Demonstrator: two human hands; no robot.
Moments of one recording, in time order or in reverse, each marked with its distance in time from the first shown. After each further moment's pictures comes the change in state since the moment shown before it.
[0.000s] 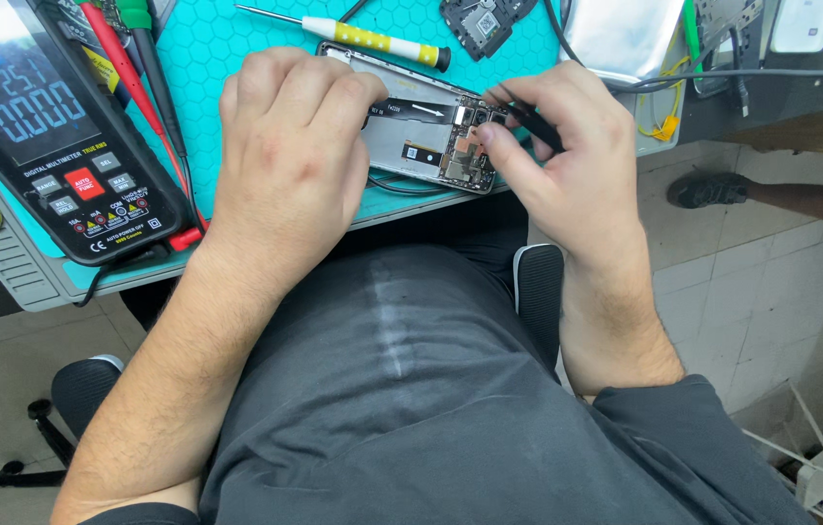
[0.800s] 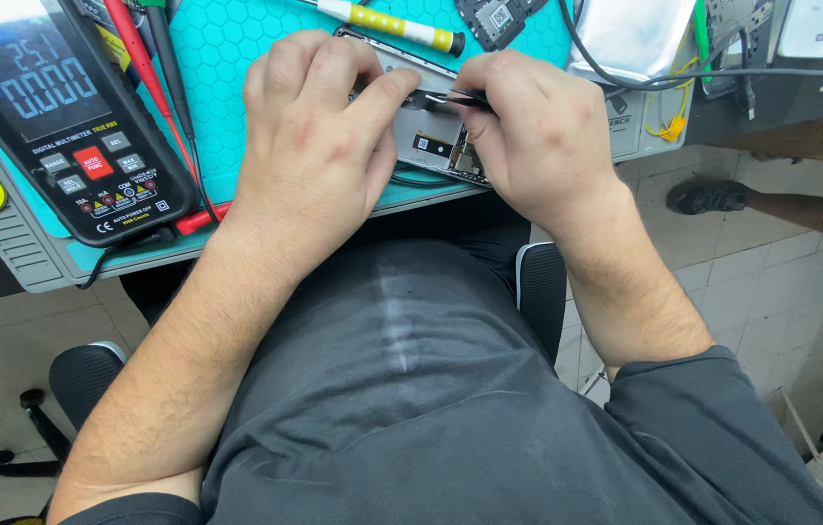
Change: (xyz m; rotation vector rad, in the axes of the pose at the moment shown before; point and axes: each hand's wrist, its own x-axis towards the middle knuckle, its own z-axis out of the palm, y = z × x) left_hand -0.001 0.002 0.014 0.068 0.040 0.013; right_hand 0.023 0.012 0.024 -0.191 -0.040 -0.367
